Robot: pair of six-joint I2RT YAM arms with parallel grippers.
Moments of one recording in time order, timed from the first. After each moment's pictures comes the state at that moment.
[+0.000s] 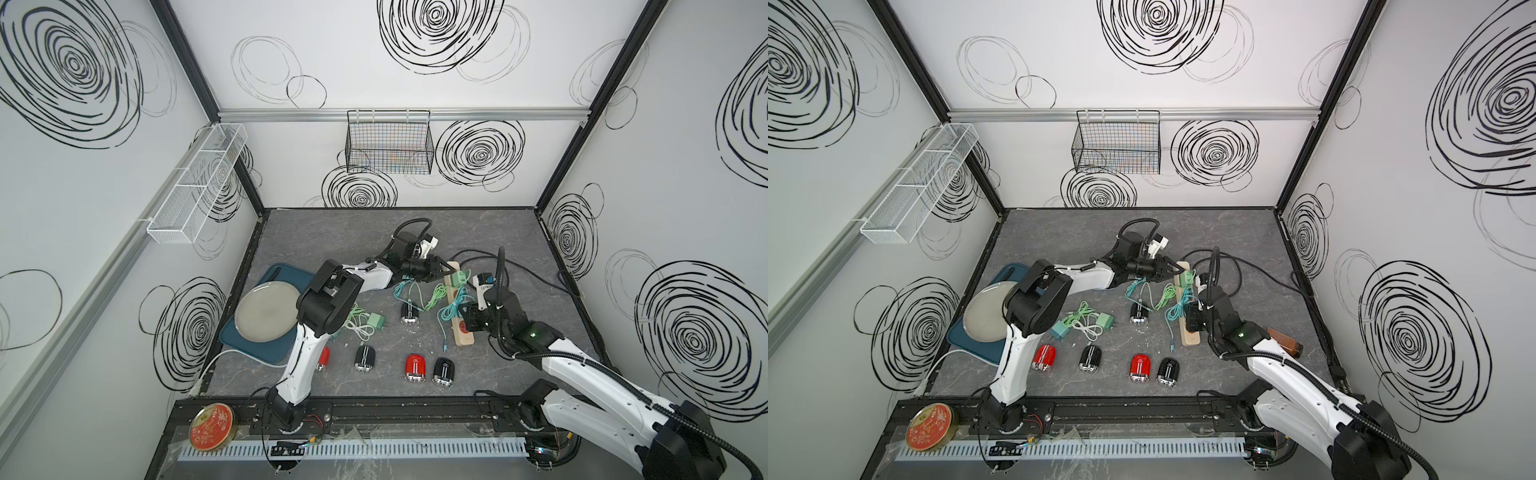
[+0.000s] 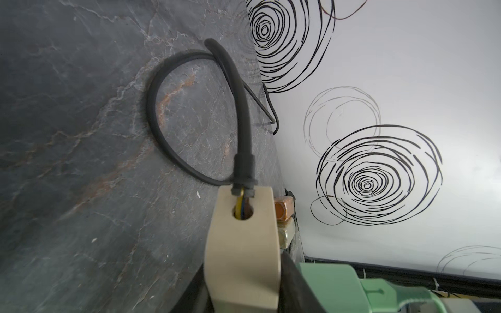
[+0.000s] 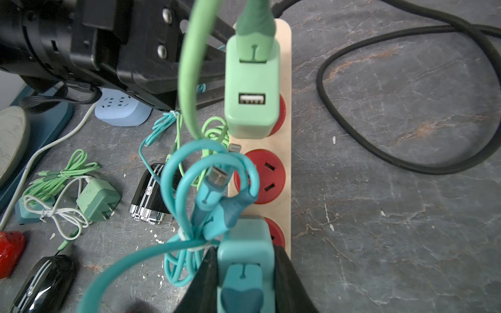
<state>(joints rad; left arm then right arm) -0.61 2.24 1.46 0.31 0.83 -0.92 0.62 0.92 0.50 -0.29 0.08 0.43</state>
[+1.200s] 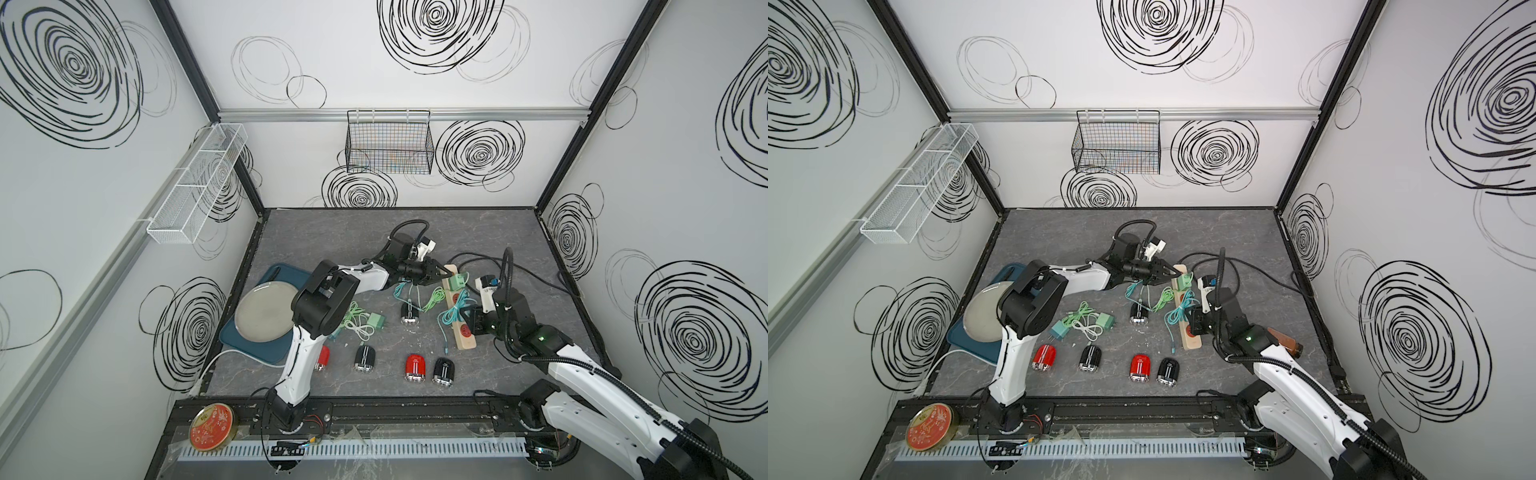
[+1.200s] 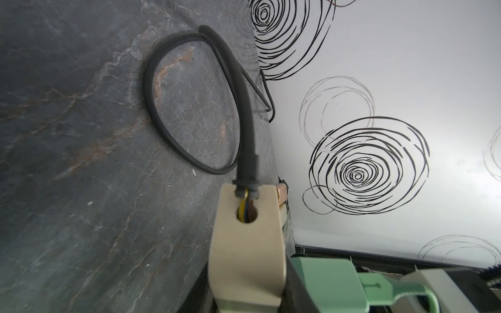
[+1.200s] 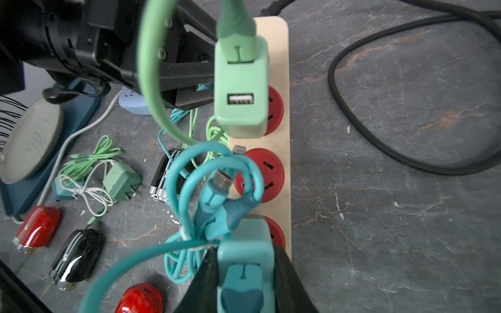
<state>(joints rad) -0.59 2.20 1.40 0.28 0.87 -0.91 0.58 0.85 0.50 -0.36 0.01 0.39</state>
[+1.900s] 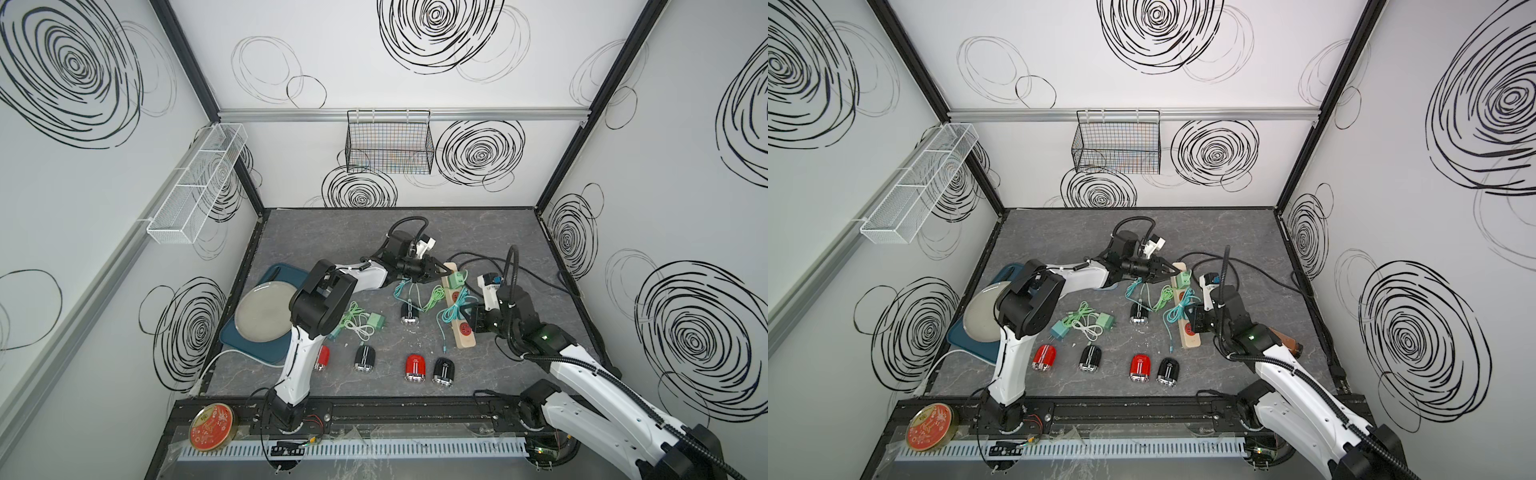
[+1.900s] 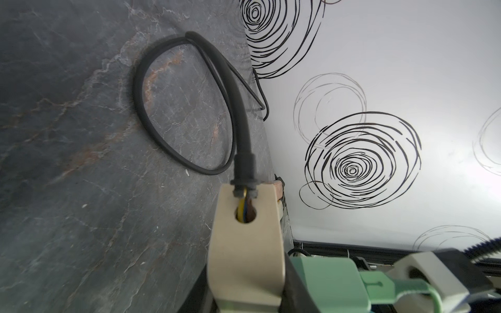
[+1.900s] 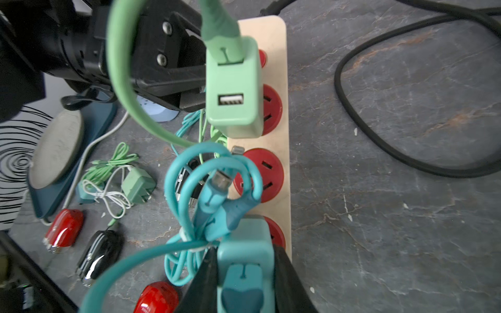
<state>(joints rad) -0.57 2.18 1.41 0.28 0.90 -0.89 0.49 0.81 0.50 -0.35 -0.14 0.43</state>
